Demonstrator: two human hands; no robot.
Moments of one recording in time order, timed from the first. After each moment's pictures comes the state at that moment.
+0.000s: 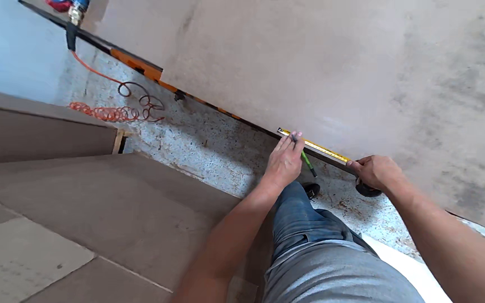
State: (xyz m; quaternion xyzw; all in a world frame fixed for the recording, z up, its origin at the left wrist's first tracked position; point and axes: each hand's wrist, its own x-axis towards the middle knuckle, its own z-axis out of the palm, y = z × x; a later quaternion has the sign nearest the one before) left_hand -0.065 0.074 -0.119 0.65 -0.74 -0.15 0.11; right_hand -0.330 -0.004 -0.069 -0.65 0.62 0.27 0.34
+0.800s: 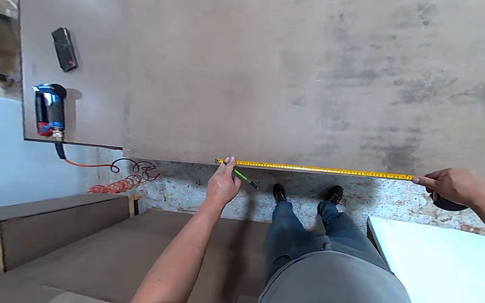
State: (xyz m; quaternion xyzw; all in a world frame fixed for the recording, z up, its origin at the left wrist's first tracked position) left_hand -0.072 0.056 -0.079 0.69 -0.70 -0.18 -0.07; right_hand -0.718 0.073 -0.082 -0.58 0.69 0.27 0.34
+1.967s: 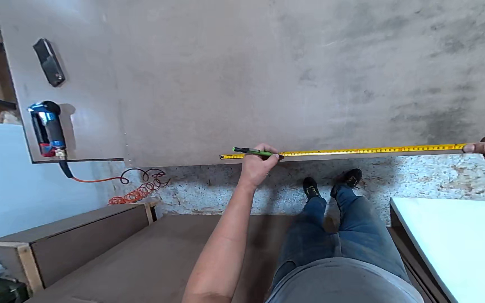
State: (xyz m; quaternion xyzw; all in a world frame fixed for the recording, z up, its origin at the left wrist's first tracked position) left_hand -0.136 0.018 -0.099 0.61 -0.55 -0.51 0.23; right_hand -0.764 0.070 -0.132 -0.58 0.67 0.21 0.40
